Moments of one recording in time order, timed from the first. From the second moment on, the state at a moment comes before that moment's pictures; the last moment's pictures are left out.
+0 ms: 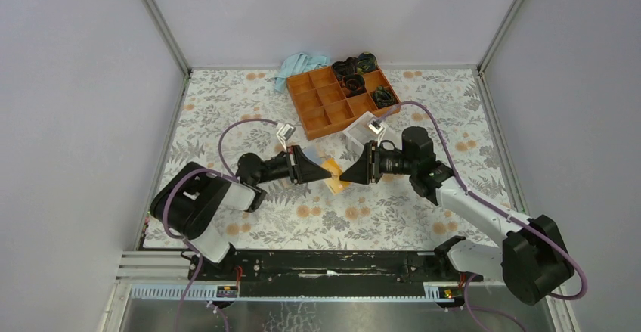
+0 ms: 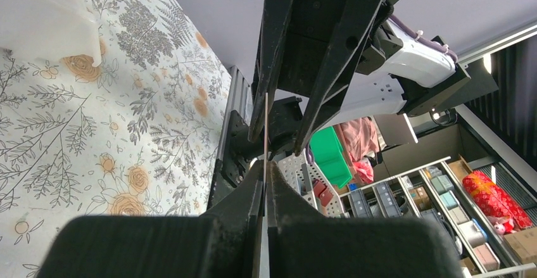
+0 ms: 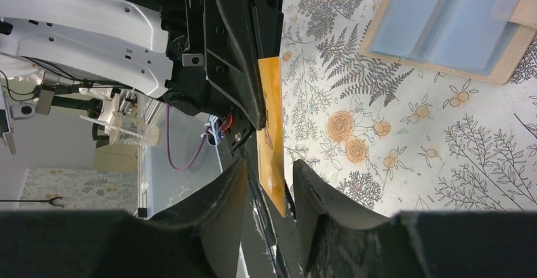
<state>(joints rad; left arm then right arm) -0.46 1.62 0.36 1.53 0.88 -1.27 0.51 1.16 0.62 0.19 -0.83 0.61</state>
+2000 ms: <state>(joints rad) -0.29 1.26 0.15 0.77 0.25 -1.01 0.56 1.86 1.09 0.20 -0.69 0.61</state>
